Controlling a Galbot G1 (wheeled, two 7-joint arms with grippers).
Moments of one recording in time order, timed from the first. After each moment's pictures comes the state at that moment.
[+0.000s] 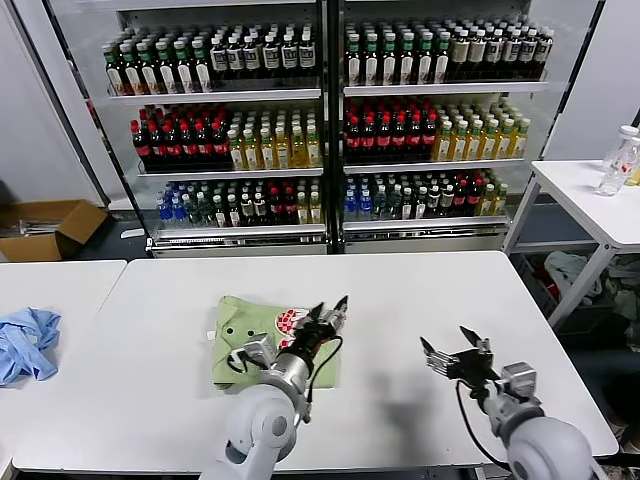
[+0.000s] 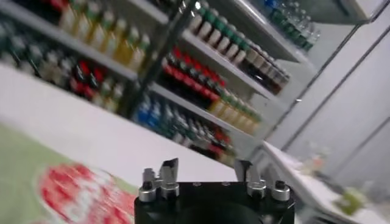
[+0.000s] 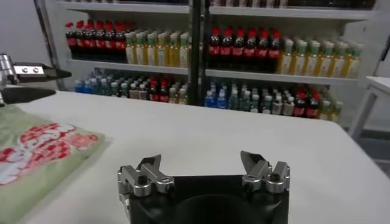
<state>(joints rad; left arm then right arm) 1.12 -1.55 -0.20 -1.93 -0.62 0.45 -0.26 -1.32 0.93 0.42 2.09 0.60 -0.48 0.14</state>
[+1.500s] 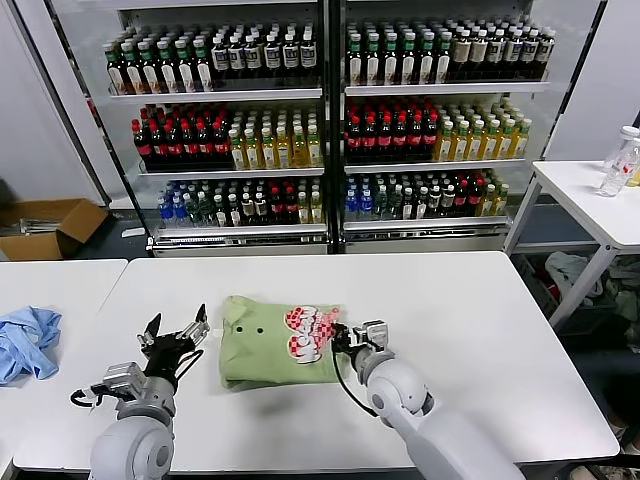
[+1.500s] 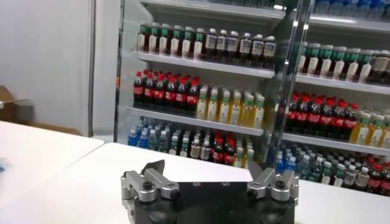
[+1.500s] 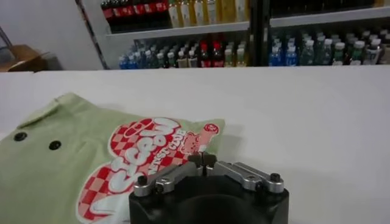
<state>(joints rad) 1.32 -1.32 -0.57 -2.07 -0.45 0.39 -0.27 -0.78 1.21 -0.13 1.67 0.76 -0.56 0.38</state>
